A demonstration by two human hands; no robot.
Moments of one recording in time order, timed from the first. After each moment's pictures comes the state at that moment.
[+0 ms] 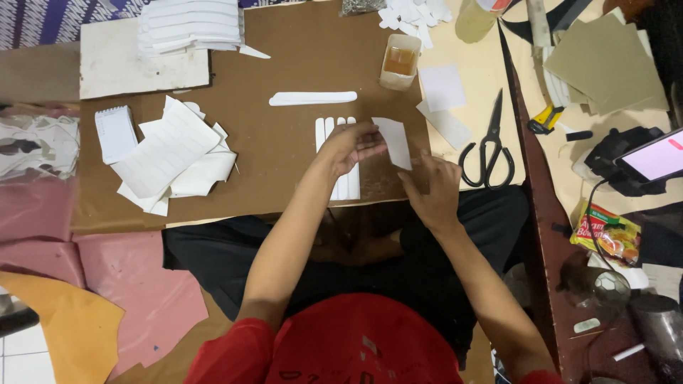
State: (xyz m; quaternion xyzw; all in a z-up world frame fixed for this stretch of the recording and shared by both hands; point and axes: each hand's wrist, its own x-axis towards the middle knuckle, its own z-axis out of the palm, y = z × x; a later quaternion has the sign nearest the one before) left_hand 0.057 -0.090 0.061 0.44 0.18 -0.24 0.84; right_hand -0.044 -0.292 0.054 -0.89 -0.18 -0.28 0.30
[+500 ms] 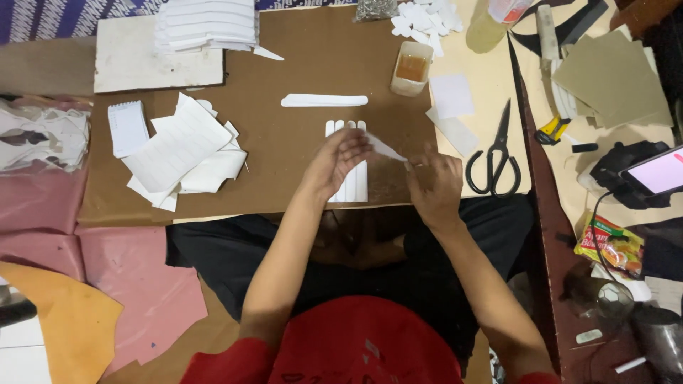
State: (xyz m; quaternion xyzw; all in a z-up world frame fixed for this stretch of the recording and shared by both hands) left_hand 0.014 -0.056 0.072 0.40 0.17 -0.12 0.89; right_hand -0.027 -0.270 0.078 -0.85 -0.22 -0.34 0.34
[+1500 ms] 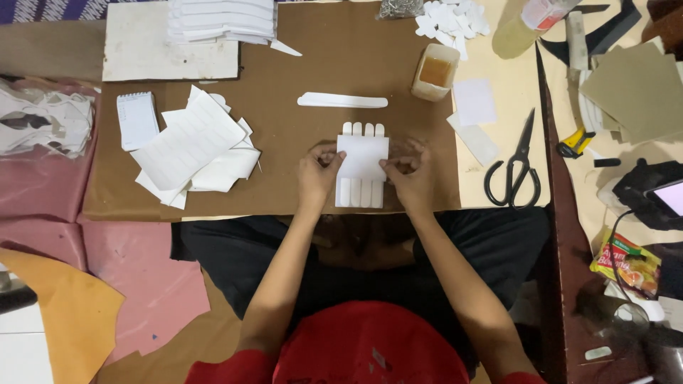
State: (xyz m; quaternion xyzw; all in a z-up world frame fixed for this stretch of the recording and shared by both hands) left_hand -0.002 -0.003 0.014 0.80 0.20 0.03 0.57; right_hand 0.000 -0.198 0.049 -0.78 0.15 0.06 0.61
